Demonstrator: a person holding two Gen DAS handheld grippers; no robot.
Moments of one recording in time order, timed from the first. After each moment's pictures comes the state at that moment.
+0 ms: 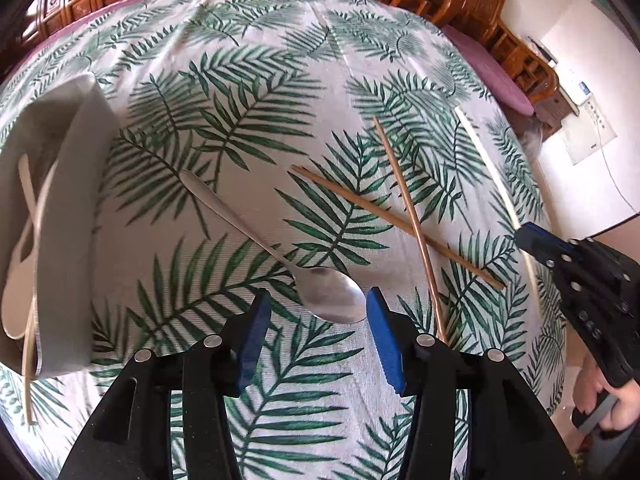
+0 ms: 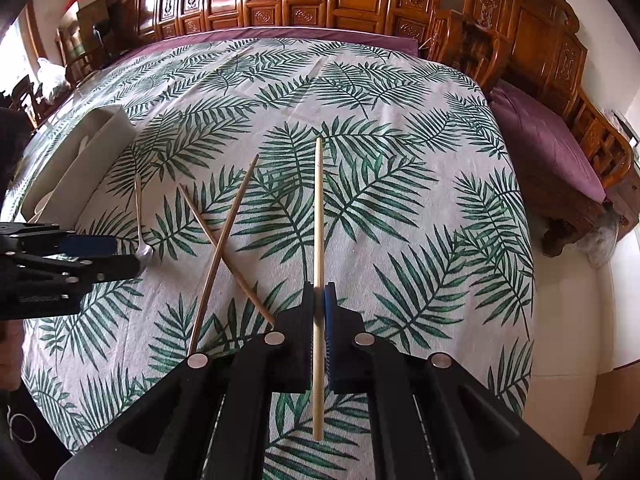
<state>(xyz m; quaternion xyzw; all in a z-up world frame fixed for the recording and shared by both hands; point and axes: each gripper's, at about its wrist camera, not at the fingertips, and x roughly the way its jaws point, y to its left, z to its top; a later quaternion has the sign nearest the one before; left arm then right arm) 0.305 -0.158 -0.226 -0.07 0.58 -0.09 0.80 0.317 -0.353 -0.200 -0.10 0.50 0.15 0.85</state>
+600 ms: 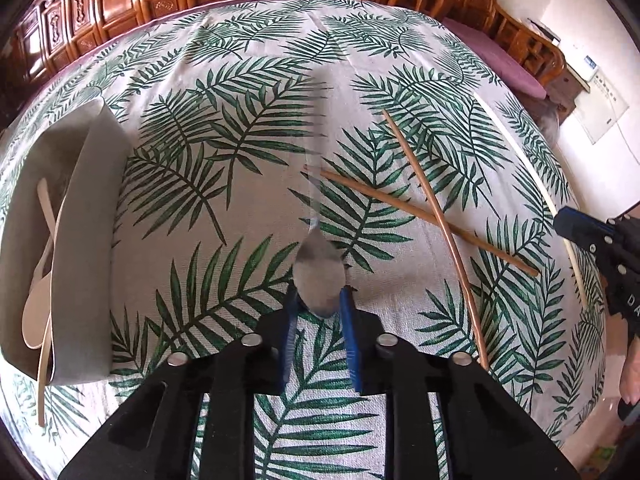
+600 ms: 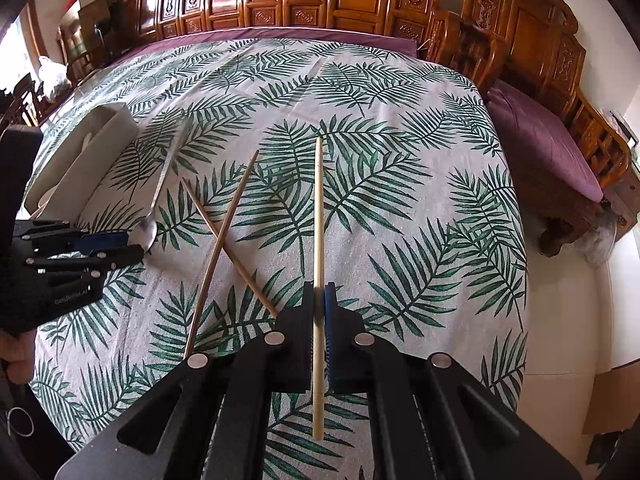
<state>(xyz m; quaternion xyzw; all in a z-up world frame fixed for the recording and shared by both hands) 0.297 -0.161 -0.226 -0.01 0.56 -0.06 0.83 0.308 -0.357 -0.196 -0.10 0.50 0.15 0.85</state>
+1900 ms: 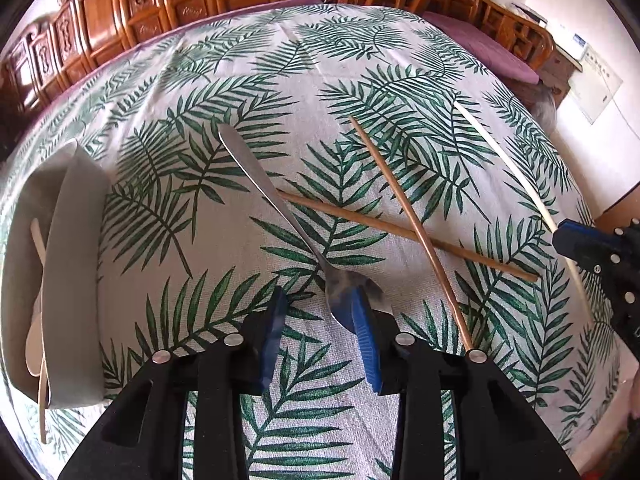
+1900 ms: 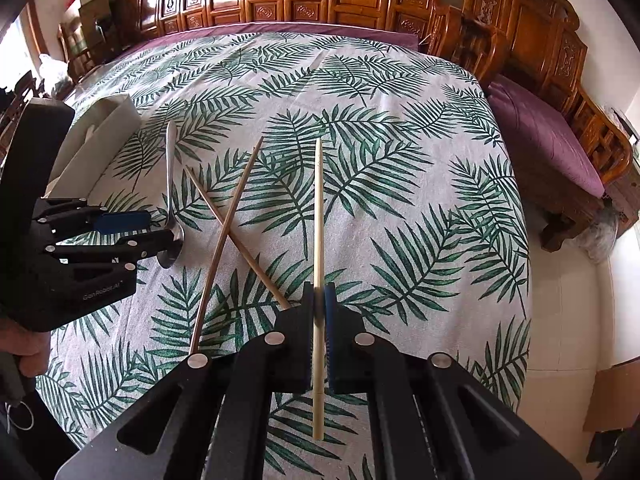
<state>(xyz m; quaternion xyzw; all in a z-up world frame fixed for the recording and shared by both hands) 0.304 -0.193 -0.229 0.04 0.54 -0.07 0.84 0.301 -0.361 -0.199 -0.10 0.51 0.16 0.84</state>
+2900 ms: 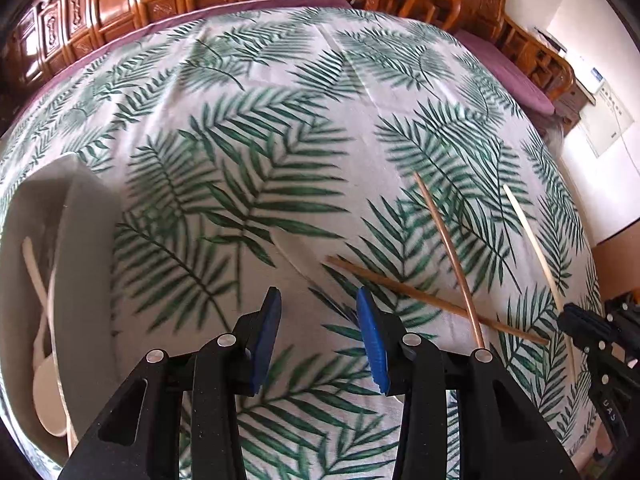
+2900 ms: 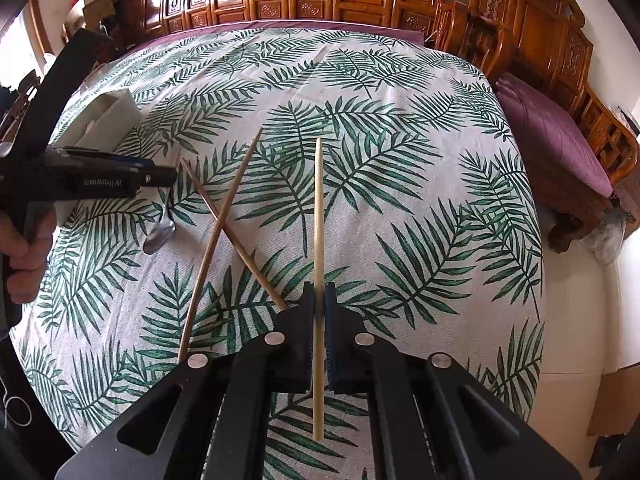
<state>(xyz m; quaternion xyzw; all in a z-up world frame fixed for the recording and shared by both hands) 0.356 -0.160 -0.228 0.00 0.56 -0.06 0.83 0.307 -0.365 -0.215 -0.10 0.51 0.17 0.84</state>
